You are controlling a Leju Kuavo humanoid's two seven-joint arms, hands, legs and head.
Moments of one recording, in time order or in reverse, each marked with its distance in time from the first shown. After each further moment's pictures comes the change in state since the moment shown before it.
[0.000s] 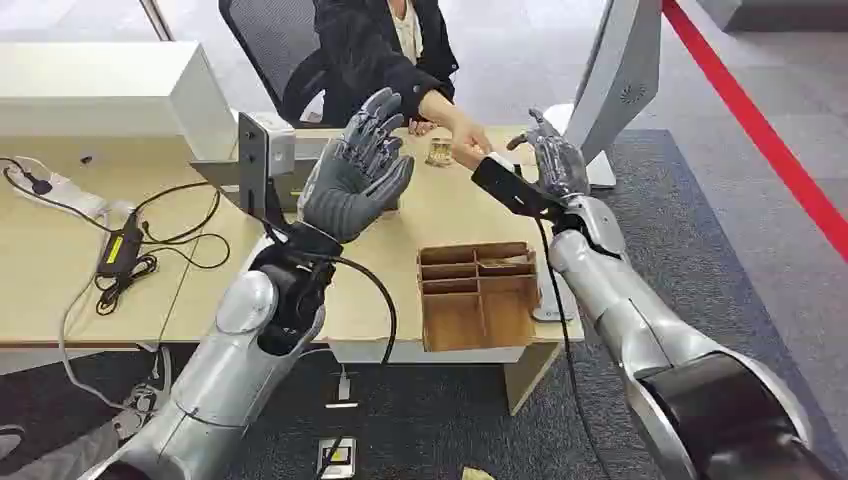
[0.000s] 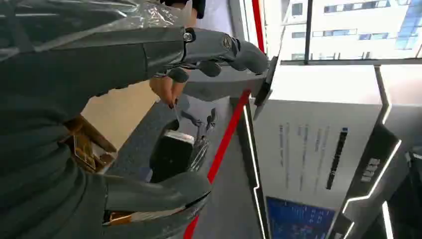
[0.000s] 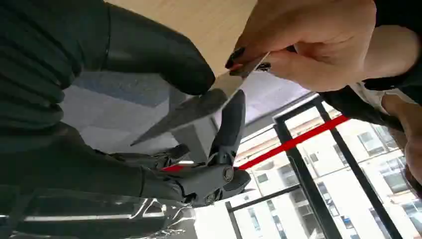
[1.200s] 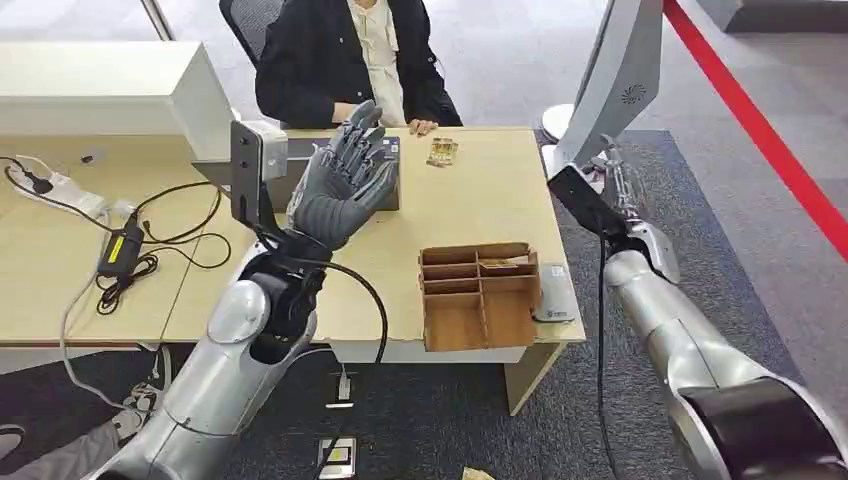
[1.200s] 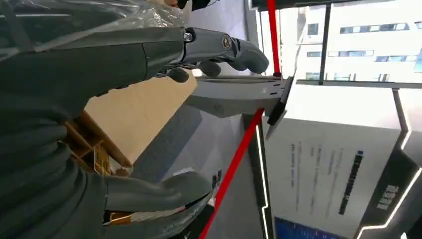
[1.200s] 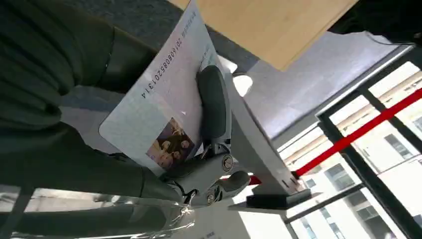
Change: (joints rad) left arm 0.036 0.036 -0.002 -0.045 -0.018 0.082 0.051; right arm 0.115 -0.181 -0.070 -0.031 -0.219 0.004 -0.074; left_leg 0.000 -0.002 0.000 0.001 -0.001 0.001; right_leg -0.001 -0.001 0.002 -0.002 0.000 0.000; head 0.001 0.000
